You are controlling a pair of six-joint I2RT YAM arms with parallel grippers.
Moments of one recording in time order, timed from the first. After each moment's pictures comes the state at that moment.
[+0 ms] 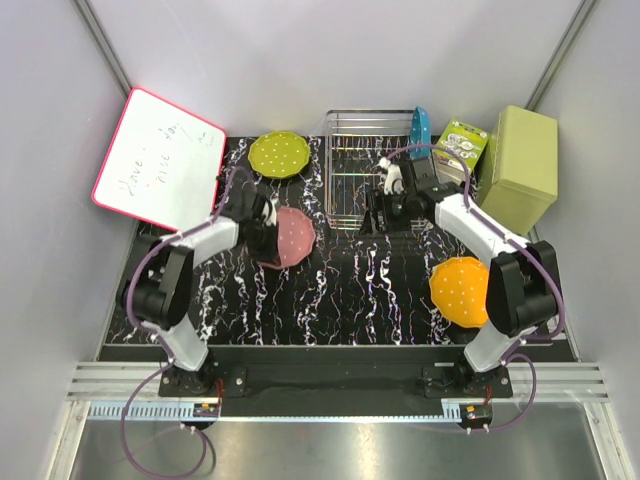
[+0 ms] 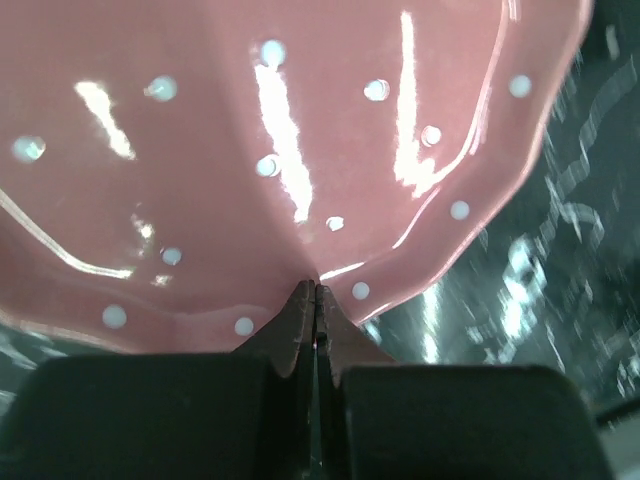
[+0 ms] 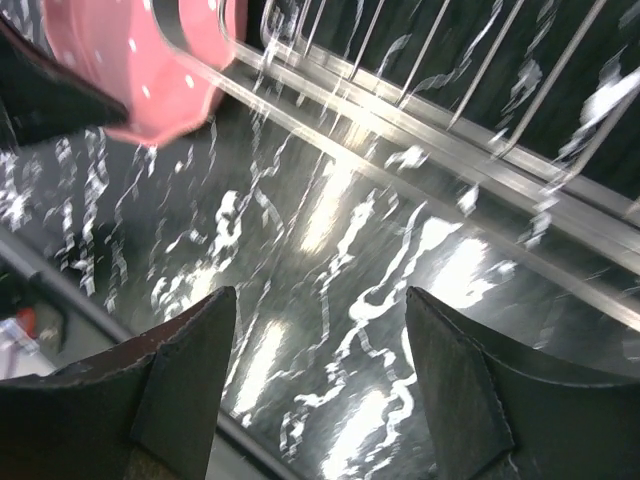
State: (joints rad) left arm -0.31 1.73 1.04 -0.46 0.26 -0.28; right arm 0.35 1.67 1.29 -0.56 -0.42 0.18
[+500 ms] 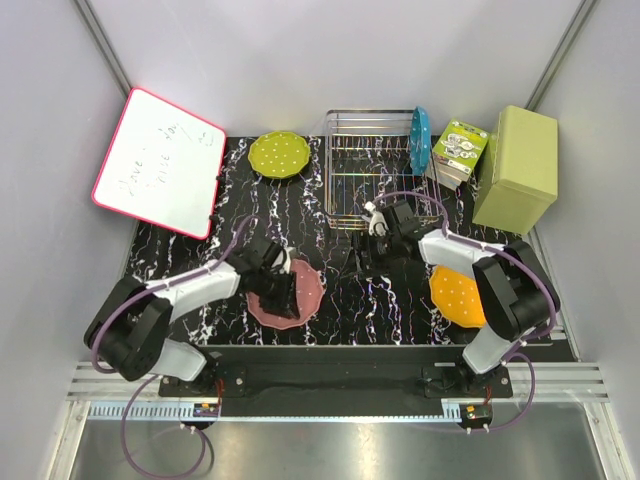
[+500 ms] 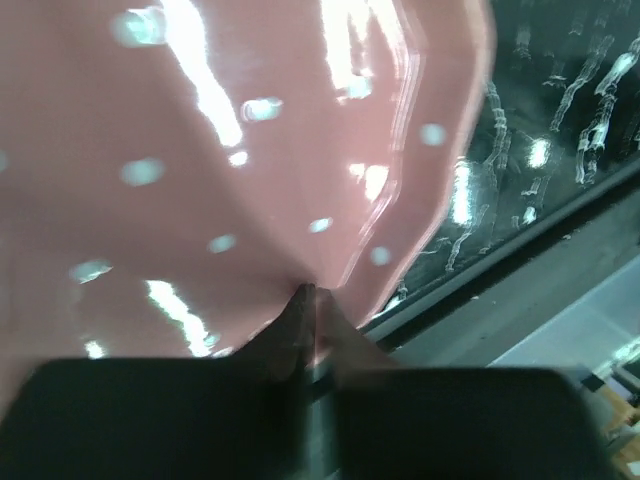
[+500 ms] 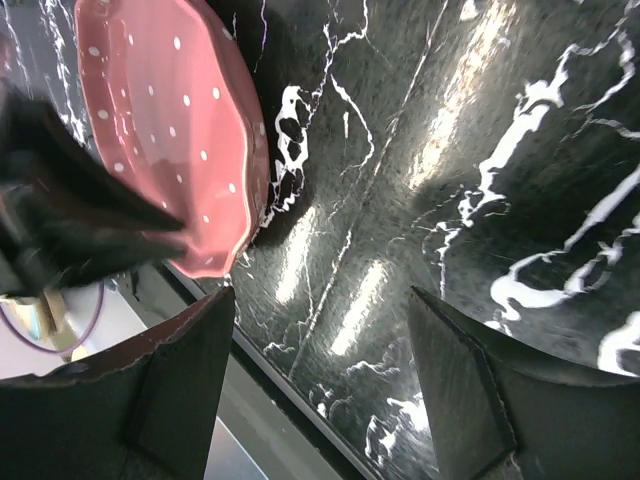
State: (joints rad) left arm -0.60 1.40 0.66 -0.45 0.40 -0.51; right arm 0.48 1.66 0.92 -0.25 -0.60 0.44
